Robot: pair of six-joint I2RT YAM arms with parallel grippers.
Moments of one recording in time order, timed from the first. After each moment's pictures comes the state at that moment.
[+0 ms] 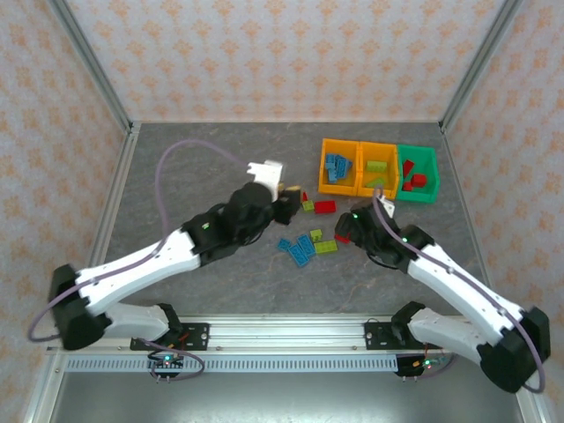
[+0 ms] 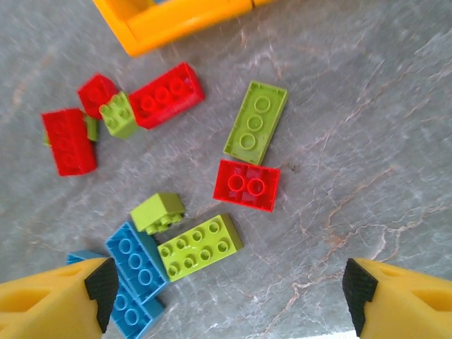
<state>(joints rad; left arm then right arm) -0.92 1.21 1.05 -0.23 -0.39 -0.42 0.61 1.02 0.79 -0.74 0.24 0.92</state>
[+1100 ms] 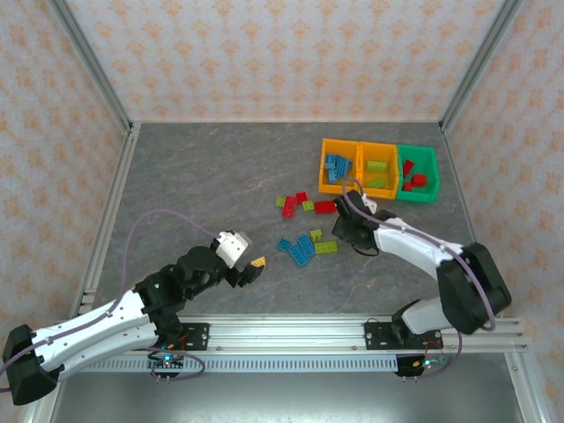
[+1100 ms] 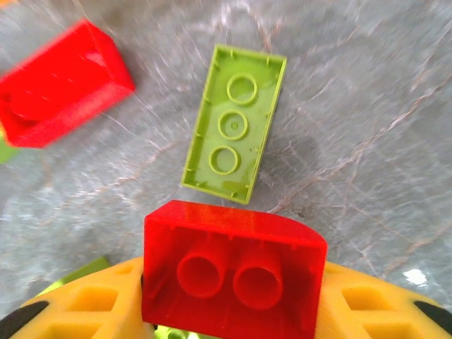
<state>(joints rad) -0.91 0.63 0.38 -0.15 -0.19 -0.02 0.53 1.37 0.77 -0.51 0.21 0.90</state>
